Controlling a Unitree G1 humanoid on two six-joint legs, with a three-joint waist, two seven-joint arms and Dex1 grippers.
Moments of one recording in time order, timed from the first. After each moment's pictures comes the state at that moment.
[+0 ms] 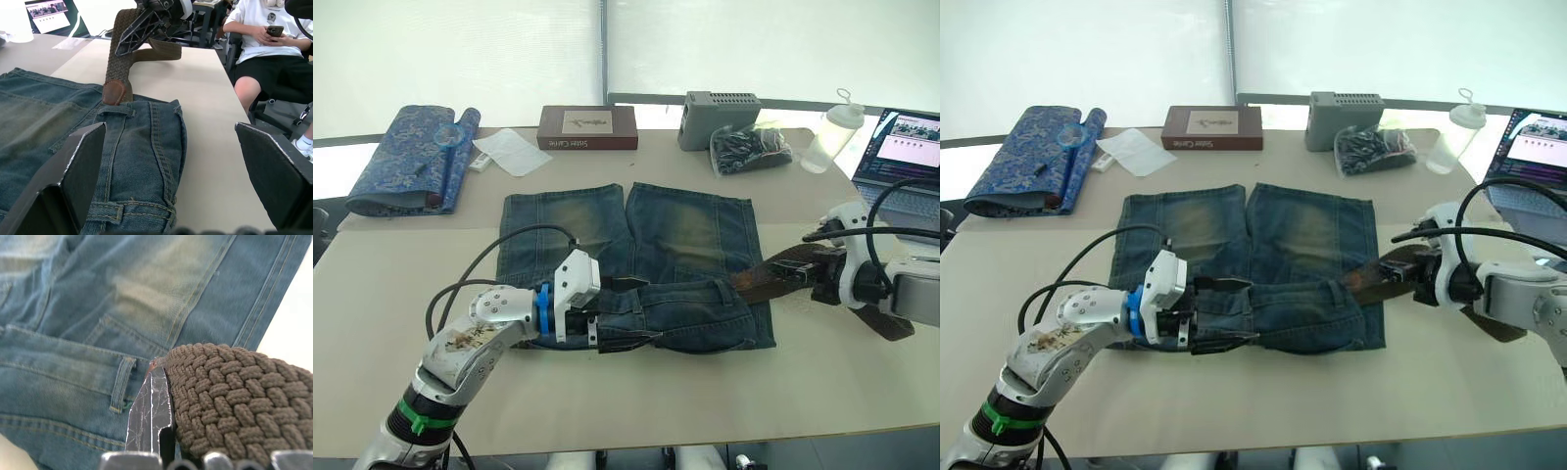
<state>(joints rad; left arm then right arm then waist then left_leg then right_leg) -0.32 0.63 -0.18 -0.47 -0.61 0.51 -0.91 -0.36 -1.11 -0.17 -0.20 1.11 1.12 0.33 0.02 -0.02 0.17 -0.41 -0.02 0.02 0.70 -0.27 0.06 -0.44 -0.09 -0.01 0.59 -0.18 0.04</state>
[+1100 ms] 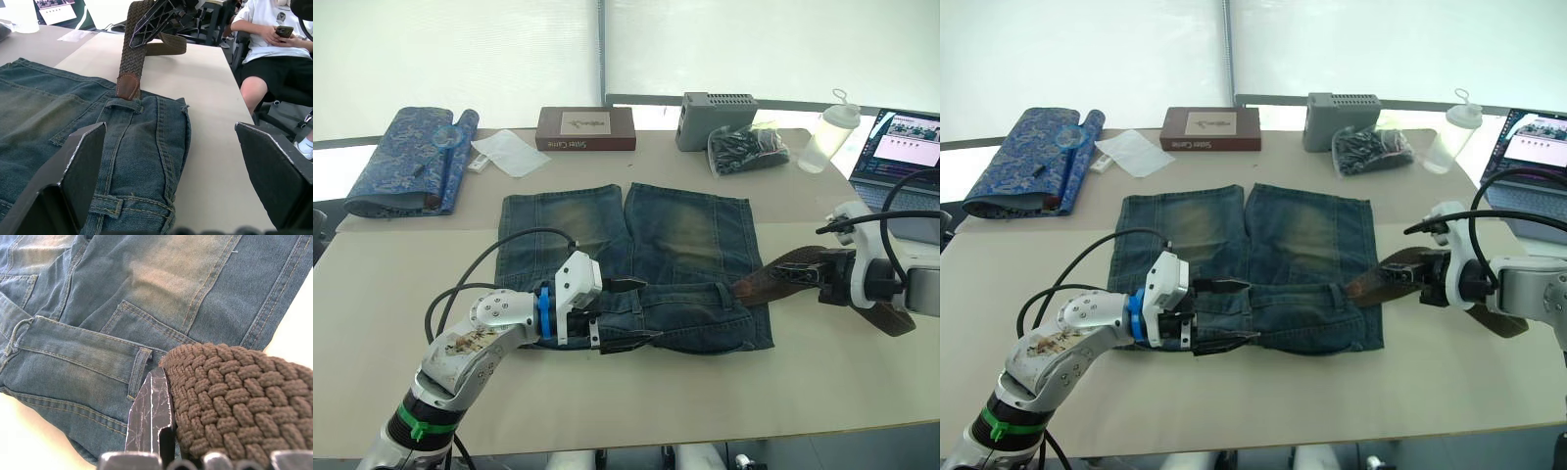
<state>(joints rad) -0.31 0.62 -0.17 -0.50 -0.60 0.54 -0.88 -0.43 -1.05 -0.24 -0.17 1.04 1.29 0.49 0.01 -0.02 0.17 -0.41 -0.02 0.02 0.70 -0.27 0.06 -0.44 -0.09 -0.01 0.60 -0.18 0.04</state>
